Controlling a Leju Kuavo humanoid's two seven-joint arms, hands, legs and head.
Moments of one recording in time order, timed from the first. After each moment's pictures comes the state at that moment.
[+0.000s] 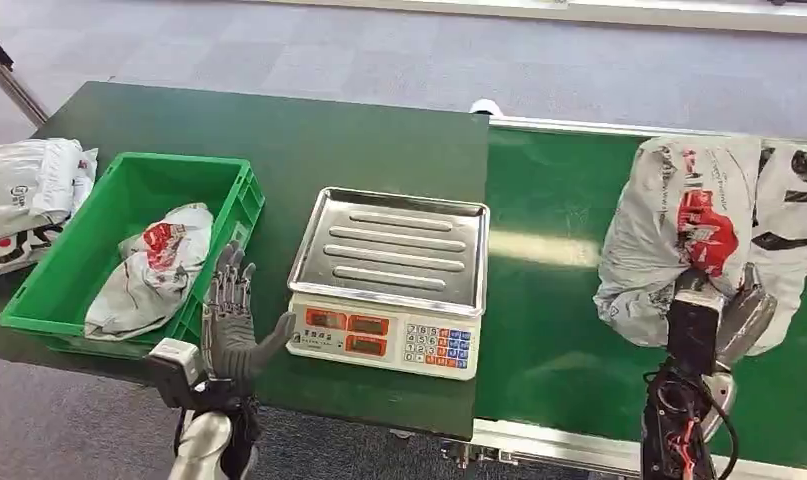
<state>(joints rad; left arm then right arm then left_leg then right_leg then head) -0.04 -0.21 -0.01 -1.41 -0.05 -0.06 -0.70 -0.38 0.02 -0.20 -1.09 0.39 -0.51 -0.70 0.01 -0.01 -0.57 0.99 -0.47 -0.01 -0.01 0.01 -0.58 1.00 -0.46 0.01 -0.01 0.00</state>
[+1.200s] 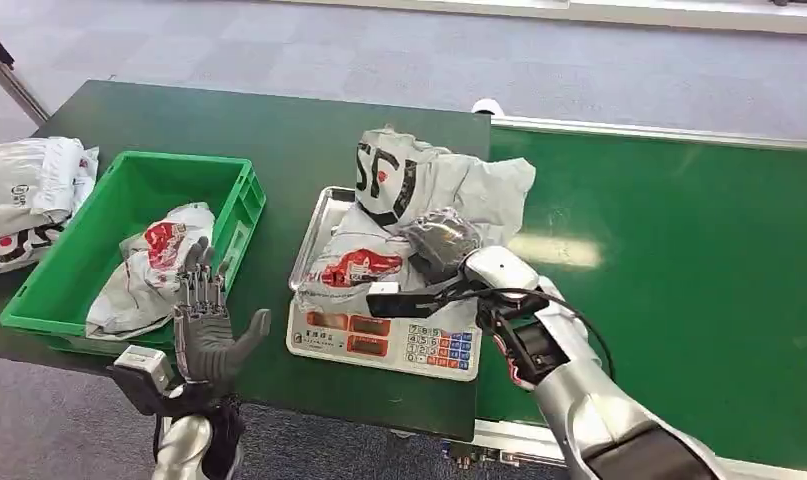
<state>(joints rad) 0.00 -0.20 0.03 -1.50 -0.03 -0.07 -0.70 -0.89 0.22 0.52 -0.49 1.30 0.03 -0.38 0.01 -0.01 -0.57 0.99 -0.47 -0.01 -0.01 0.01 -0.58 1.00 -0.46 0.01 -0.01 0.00</state>
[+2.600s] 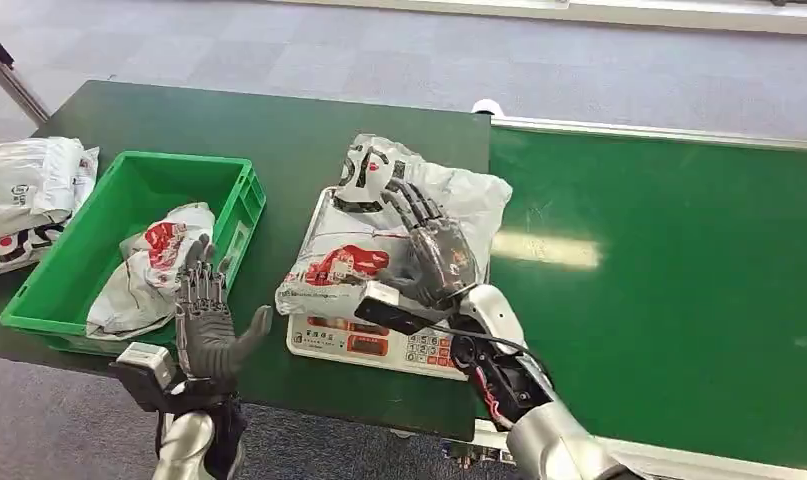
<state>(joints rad) -0.02 -0.20 0.03 -1.49 -0.03 -0.06 -0.70 -0.69 0.29 0.42 -0.56 0.84 -0.44 -0.56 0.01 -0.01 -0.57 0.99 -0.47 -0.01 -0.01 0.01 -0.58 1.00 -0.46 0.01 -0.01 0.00</state>
